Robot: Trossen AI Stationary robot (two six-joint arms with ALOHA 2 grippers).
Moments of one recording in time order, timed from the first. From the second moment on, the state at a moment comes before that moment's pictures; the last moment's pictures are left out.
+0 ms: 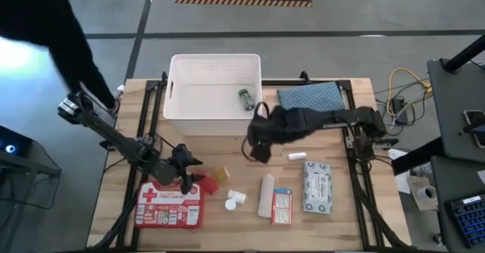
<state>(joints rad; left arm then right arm) -0.57 1.01 0.49 -0.18 -0.52 -0.81 0.13 1.88 1.97 -1.36 0.37 0.57</state>
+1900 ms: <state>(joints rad) -0.31 1.77 1.11 -0.63 -0.18 -0.73 0.78 1.66 1.45 -1.51 0.57 1.68</state>
